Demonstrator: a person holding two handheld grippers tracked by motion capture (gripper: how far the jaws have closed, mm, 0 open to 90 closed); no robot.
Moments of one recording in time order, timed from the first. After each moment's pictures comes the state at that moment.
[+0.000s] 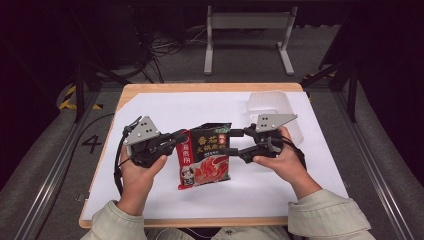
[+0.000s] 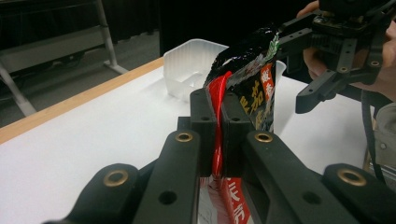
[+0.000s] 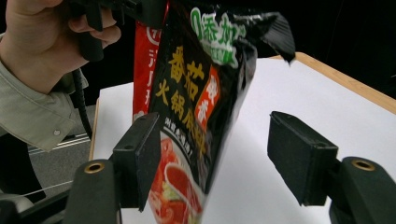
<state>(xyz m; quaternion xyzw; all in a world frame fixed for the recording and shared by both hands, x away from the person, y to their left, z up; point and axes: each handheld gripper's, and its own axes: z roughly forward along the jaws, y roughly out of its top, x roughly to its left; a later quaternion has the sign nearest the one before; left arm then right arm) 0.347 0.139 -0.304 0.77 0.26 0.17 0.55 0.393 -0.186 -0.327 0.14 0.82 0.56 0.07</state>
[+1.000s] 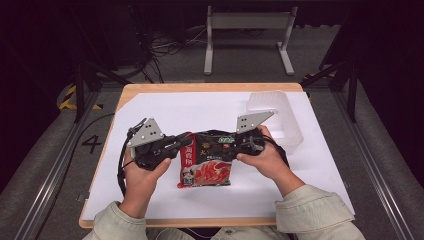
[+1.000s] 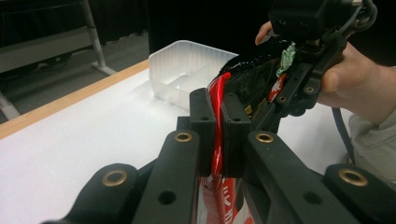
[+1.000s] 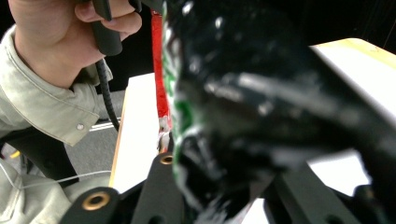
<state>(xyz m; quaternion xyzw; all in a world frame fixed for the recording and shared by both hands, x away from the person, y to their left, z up) 0.343 0.132 -0.304 0.77 0.25 0.15 0.56 0.404 -0.150 -0.337 0.10 0.84 0.53 0.01</state>
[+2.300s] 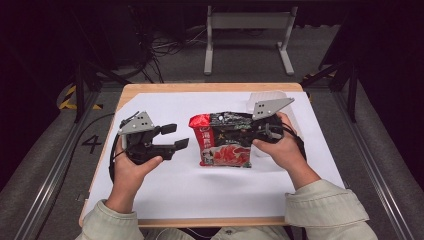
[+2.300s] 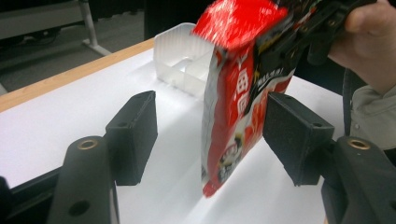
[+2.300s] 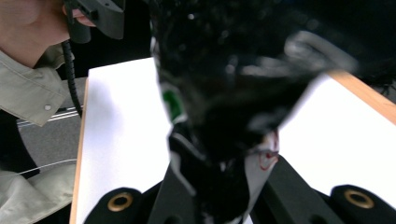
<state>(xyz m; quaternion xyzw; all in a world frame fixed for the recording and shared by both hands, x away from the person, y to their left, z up) 0.363 0.154 -0.302 0.79 0.28 0.12 0.54 0.409 -0.188 -0.293 0.14 0.85 0.50 0.08</state>
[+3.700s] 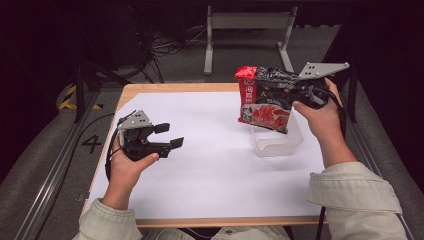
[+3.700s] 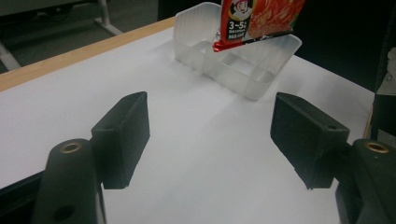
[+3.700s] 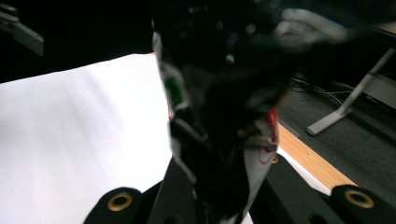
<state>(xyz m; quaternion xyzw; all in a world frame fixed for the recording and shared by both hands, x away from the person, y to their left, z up) 0.375 0.164 -0.310 0.79 0.31 0.11 0.51 0.450 -0.281 -0.233 0.24 0.82 0.48 0.22</state>
